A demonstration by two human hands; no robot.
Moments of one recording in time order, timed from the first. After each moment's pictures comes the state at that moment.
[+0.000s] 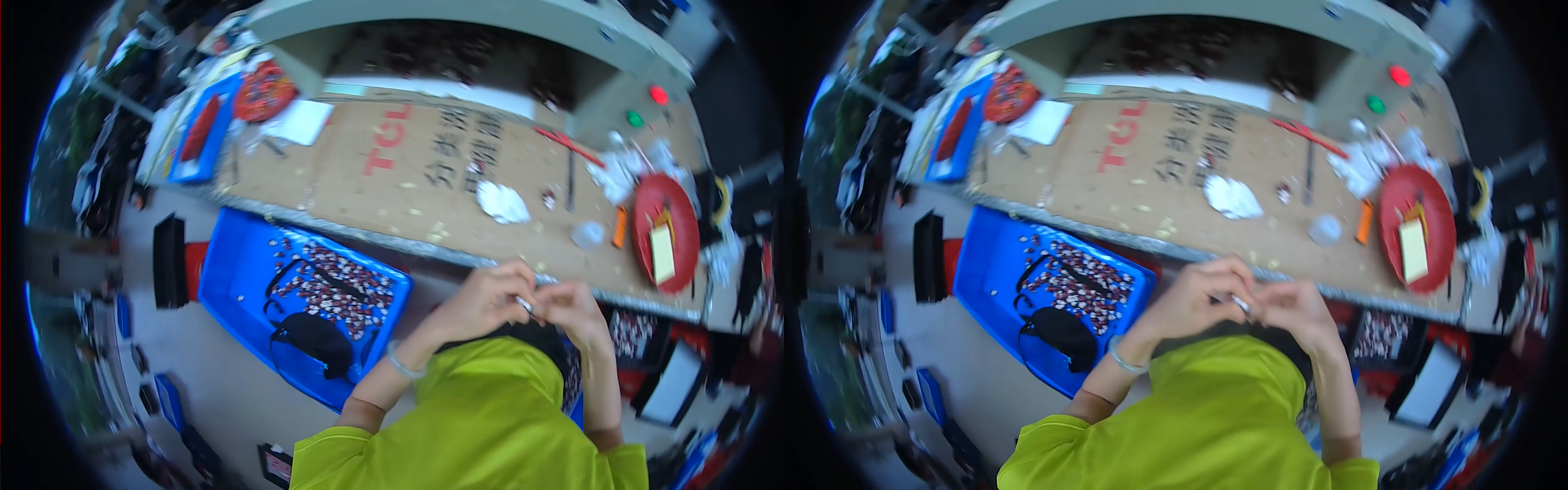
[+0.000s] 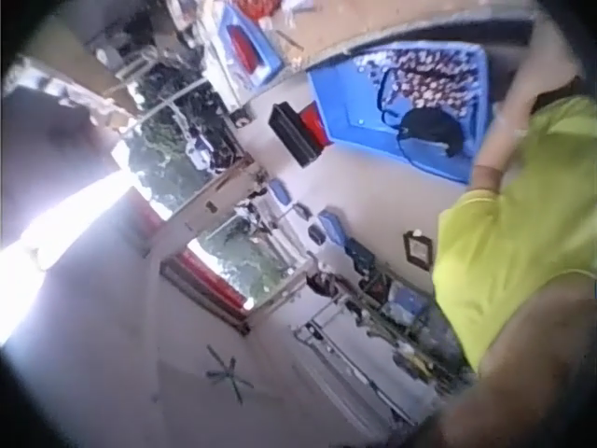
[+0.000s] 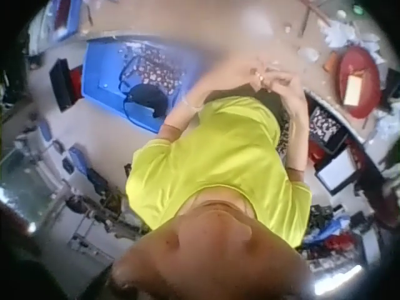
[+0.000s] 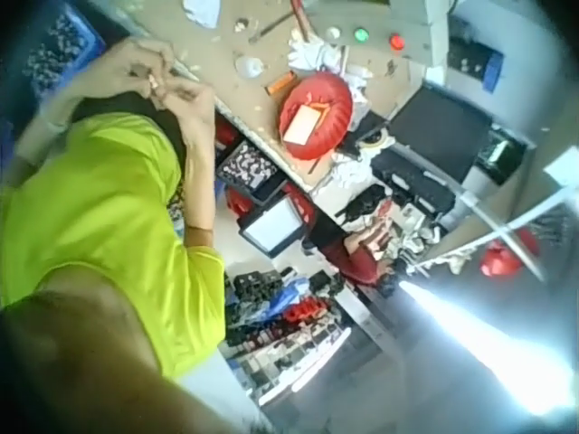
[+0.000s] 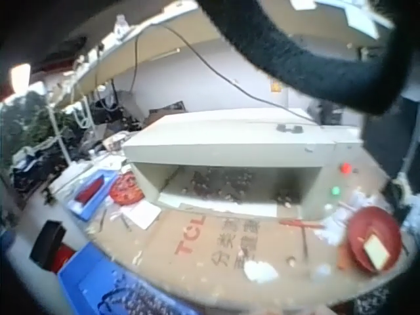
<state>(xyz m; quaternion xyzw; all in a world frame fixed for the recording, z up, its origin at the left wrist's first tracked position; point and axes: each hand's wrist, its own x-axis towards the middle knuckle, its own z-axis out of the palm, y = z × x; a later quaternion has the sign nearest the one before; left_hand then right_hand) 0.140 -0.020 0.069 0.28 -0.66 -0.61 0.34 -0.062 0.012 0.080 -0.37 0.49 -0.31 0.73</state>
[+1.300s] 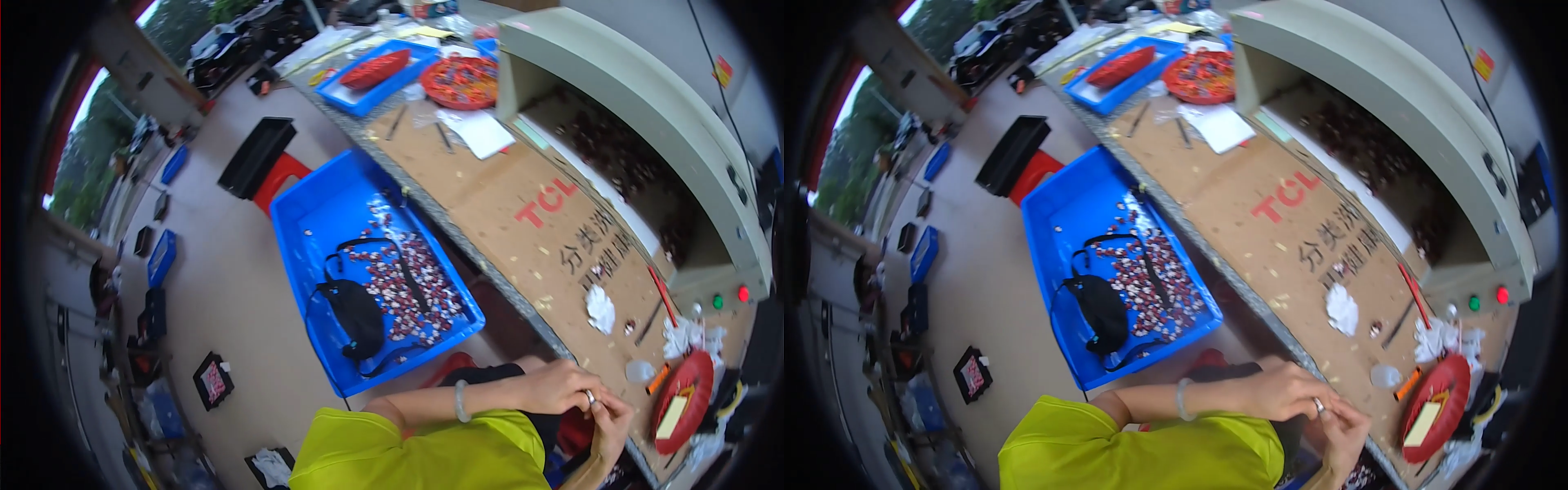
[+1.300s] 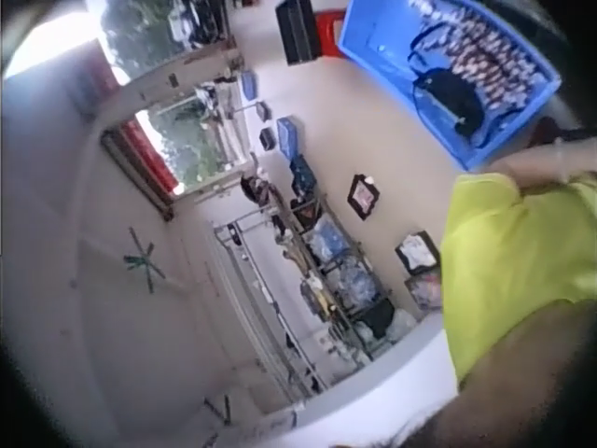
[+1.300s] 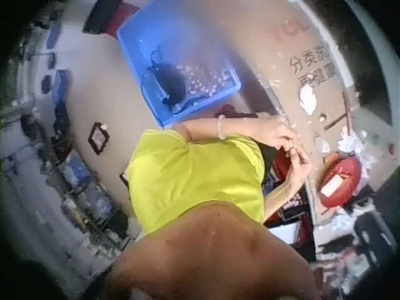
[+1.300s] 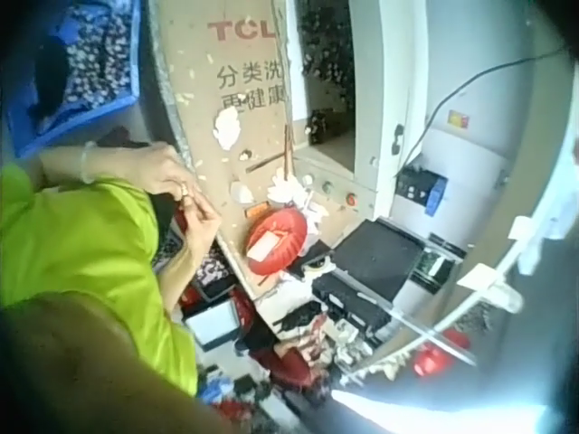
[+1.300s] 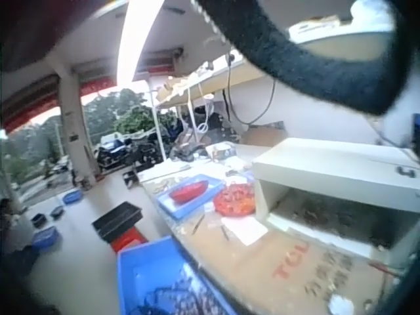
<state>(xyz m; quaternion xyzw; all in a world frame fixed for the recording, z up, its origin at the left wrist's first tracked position) 0.137 -0.001 0.066 0.28 -0.68 -0.50 0.45 -0.062 0.021 0.076 -0.45 0.50 -0.41 0.62</state>
